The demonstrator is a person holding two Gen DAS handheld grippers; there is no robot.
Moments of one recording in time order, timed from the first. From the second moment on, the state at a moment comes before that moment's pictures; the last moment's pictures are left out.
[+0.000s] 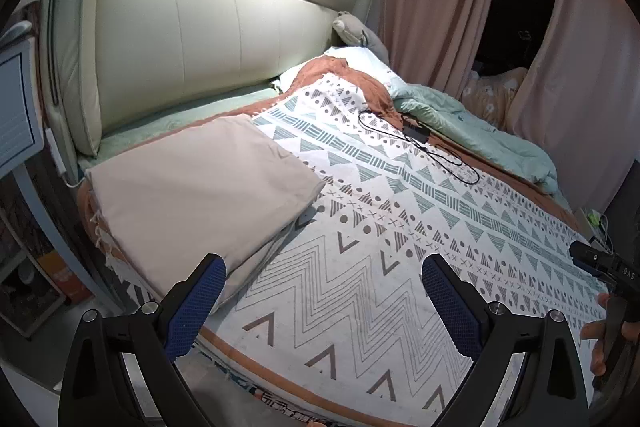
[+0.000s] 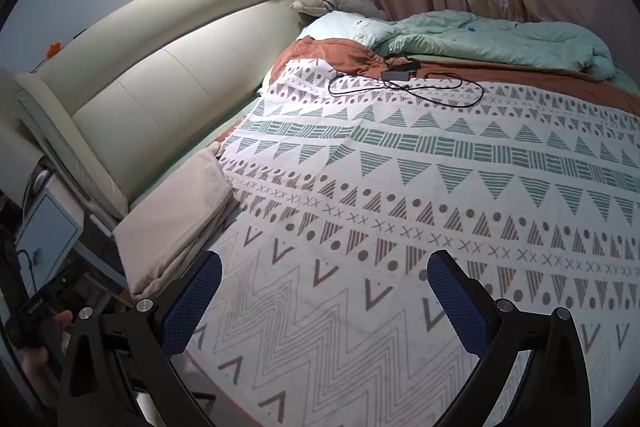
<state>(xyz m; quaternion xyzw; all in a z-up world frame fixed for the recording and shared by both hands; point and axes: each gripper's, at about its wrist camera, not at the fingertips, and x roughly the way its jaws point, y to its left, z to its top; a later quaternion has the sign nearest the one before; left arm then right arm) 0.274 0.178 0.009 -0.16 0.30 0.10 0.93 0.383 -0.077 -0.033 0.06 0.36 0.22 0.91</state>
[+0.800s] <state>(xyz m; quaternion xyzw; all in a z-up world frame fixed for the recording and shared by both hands) 0.172 0.078 0.027 -0.09 0.27 0.01 0.96 0.202 -0.177 -0.028 0.03 0.28 0.12 0.95</state>
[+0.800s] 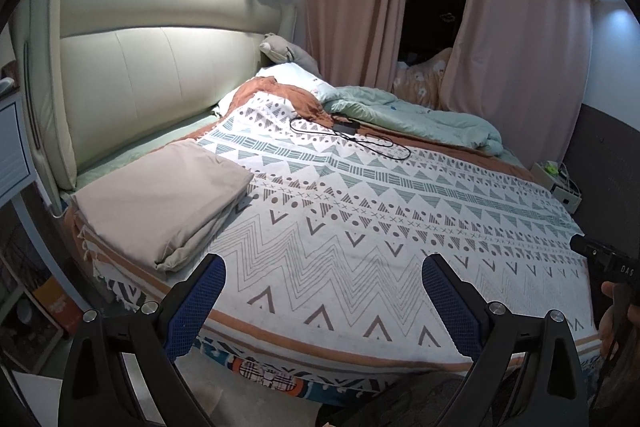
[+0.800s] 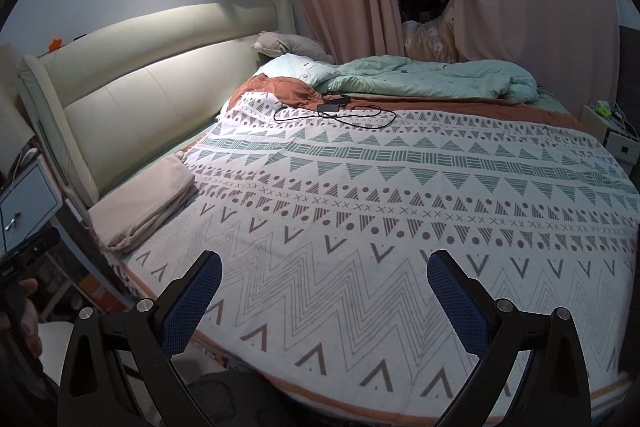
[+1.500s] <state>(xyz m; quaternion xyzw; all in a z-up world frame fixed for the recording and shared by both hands) 0.097 0.038 0.016 -0.04 0.24 -0.02 0.97 0.094 -0.217 -0.070 0.06 0.25 0.09 0.96</state>
